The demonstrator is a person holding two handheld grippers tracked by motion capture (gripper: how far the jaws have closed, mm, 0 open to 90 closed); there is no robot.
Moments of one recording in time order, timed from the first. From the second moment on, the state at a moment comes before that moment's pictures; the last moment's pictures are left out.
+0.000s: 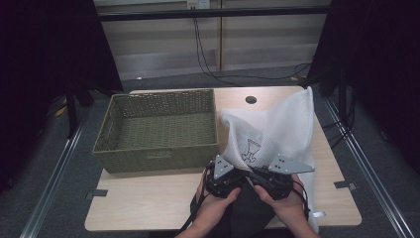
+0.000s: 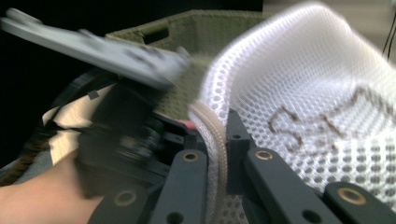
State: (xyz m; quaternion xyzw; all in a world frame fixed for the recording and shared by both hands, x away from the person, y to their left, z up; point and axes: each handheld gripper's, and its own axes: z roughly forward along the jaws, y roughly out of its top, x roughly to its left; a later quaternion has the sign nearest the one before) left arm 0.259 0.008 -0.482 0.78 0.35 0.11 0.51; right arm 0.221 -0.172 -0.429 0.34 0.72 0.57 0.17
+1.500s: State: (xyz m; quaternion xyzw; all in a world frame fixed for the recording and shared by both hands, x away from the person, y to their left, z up) left arm 0.240 0.007 -0.482 0.81 0.31 0.06 0.49; right arm 0.231 -0.189 -0.446 0.40 0.70 0.58 0.15
